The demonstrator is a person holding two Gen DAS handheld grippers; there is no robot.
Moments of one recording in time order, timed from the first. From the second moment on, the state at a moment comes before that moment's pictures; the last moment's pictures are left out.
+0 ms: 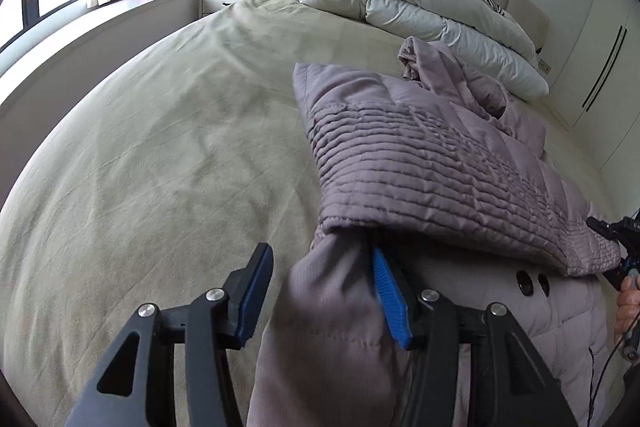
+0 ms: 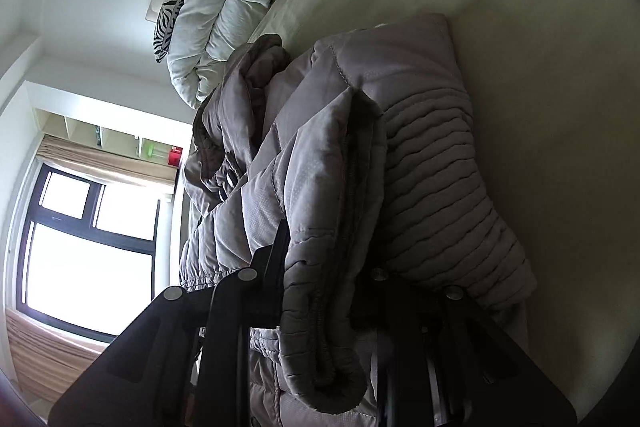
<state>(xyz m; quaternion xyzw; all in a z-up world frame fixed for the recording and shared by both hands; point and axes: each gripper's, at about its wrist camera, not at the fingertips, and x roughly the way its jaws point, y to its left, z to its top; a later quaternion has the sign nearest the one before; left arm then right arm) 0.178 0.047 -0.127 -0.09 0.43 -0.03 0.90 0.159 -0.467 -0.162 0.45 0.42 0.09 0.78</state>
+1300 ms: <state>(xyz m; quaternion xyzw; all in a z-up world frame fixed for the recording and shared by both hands) 0.270 -0.019 -0.144 0.06 0.40 -0.04 0.91 0.211 -0.311 -0.125 0.03 0.43 0.04 0.90</state>
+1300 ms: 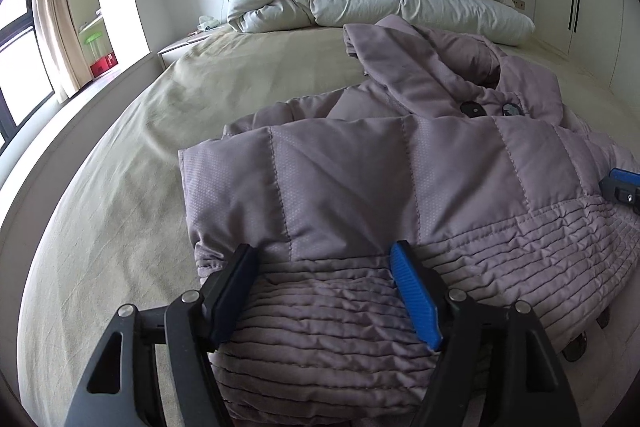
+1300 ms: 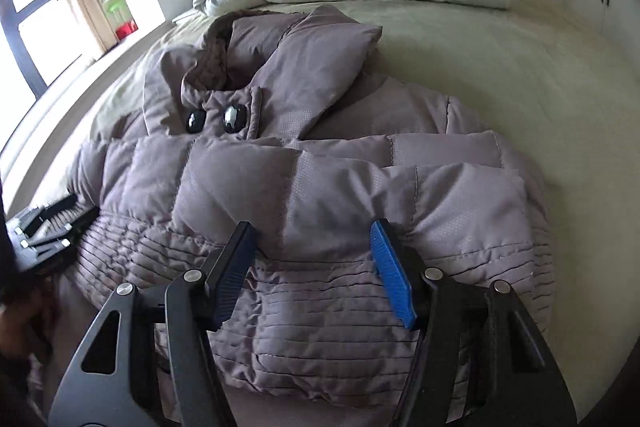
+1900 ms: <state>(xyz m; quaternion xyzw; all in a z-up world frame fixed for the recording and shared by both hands) 0.379 0.020 -0.045 -0.14 0.43 -0.16 0.88 0.293 -0.404 -0.043 0.24 0.39 0.15 0.87</state>
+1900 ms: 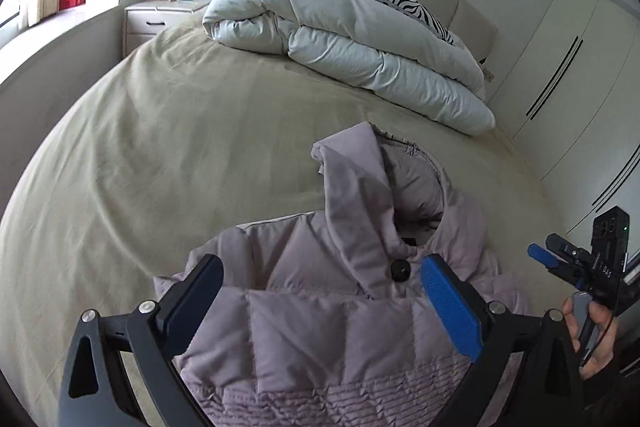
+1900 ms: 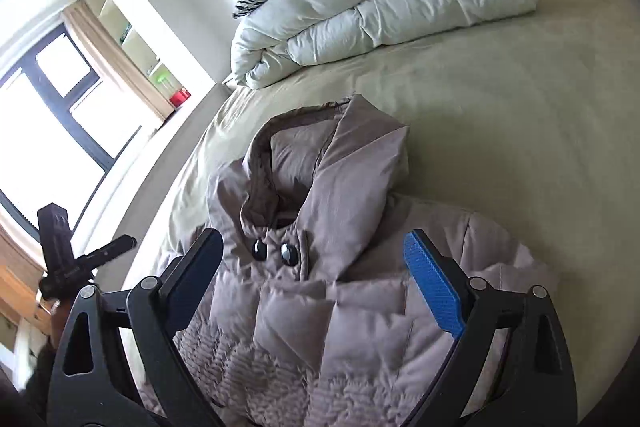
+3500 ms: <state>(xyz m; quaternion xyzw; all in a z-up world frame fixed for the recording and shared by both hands) 0.176 -0.003 -0.057 -0.07 0.42 -0.27 0.86 0.142 -0.368 -0.093 0.14 0.44 0.17 0.87</state>
